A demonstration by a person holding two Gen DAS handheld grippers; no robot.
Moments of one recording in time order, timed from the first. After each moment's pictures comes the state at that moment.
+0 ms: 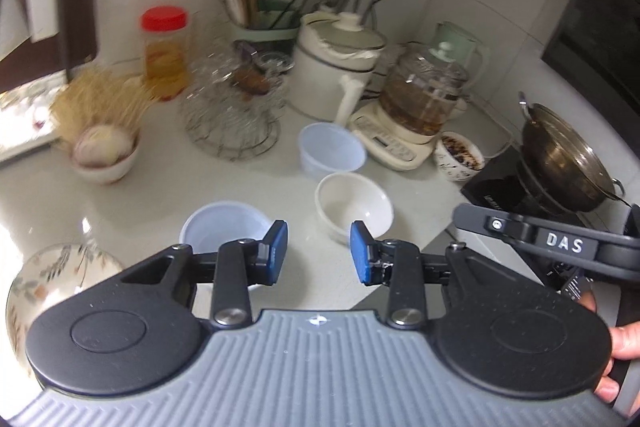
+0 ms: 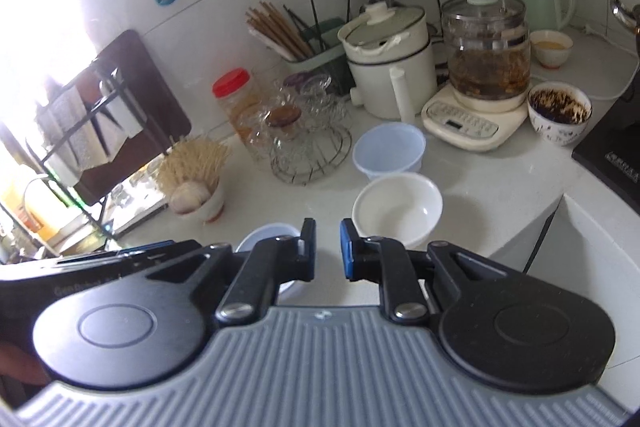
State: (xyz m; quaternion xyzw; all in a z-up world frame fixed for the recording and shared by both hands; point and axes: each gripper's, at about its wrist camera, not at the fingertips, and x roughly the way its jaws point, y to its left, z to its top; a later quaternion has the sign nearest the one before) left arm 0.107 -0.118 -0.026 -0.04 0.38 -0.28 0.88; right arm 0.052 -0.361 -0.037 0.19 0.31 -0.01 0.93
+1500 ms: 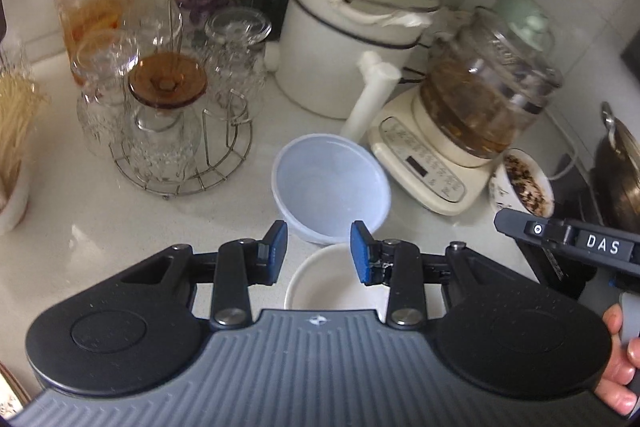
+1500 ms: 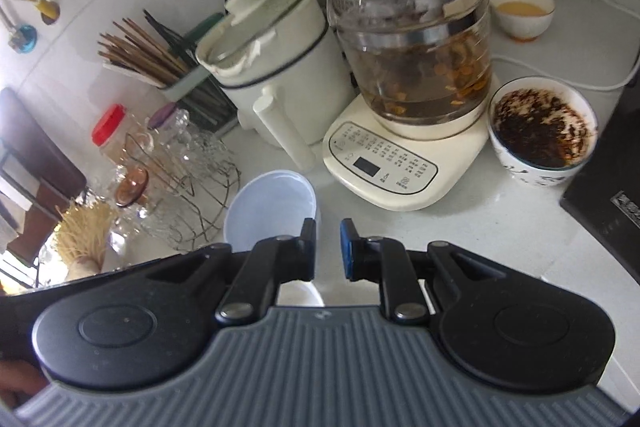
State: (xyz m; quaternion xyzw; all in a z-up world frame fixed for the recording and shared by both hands) left arm 0.302 -0.276 -0.110 -0.04 0.47 -0.22 0.86; right arm 0.214 -0.520 -0.105 0.24 0.38 -0.04 0.89
